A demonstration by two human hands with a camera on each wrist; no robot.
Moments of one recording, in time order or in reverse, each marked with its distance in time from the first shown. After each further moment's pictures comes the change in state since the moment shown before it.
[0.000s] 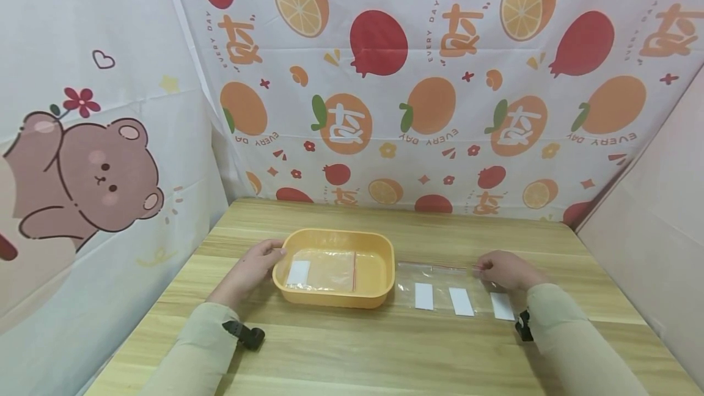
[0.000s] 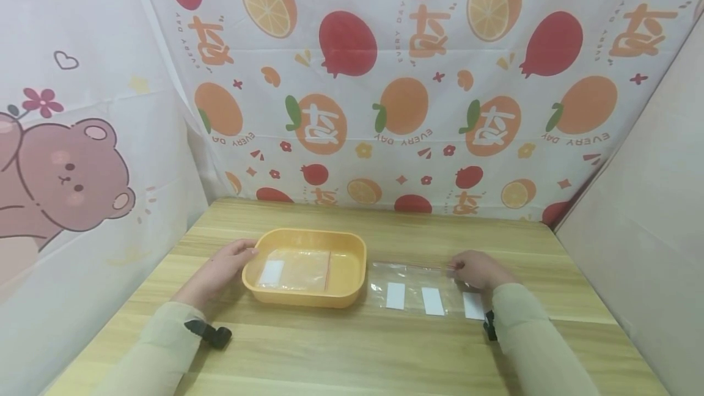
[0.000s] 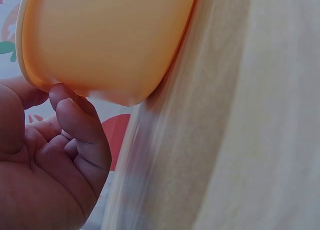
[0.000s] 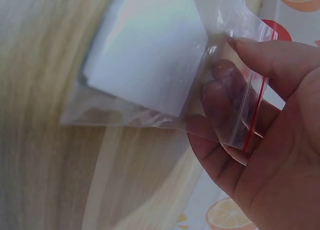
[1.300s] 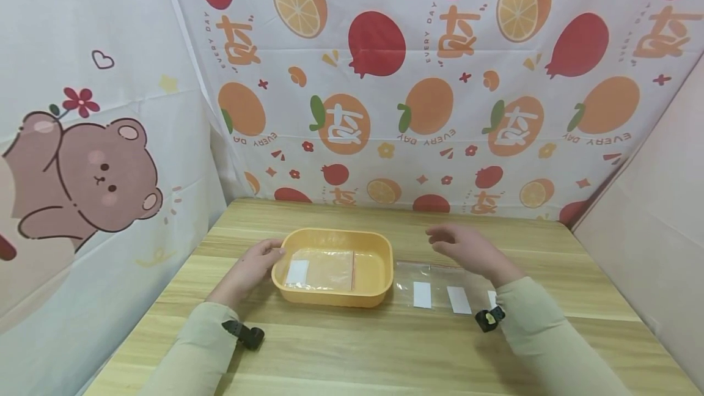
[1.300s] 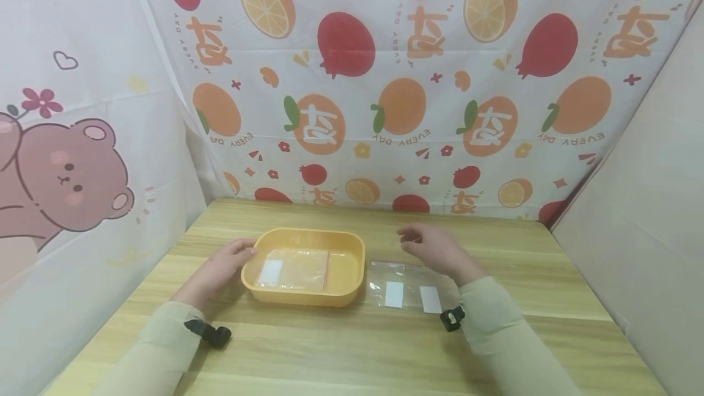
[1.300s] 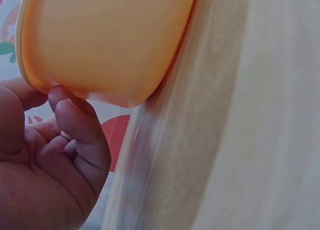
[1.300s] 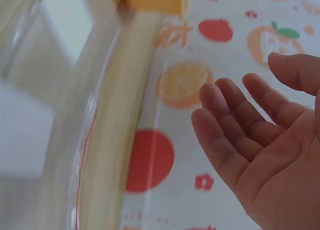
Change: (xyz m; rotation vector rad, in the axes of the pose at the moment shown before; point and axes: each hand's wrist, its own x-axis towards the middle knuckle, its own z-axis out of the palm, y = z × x) left_hand 0.000 0.000 0.000 0.014 0.014 -0.008; right_hand 0.007 -0.114 -0.018 0.274 0.136 -0.110
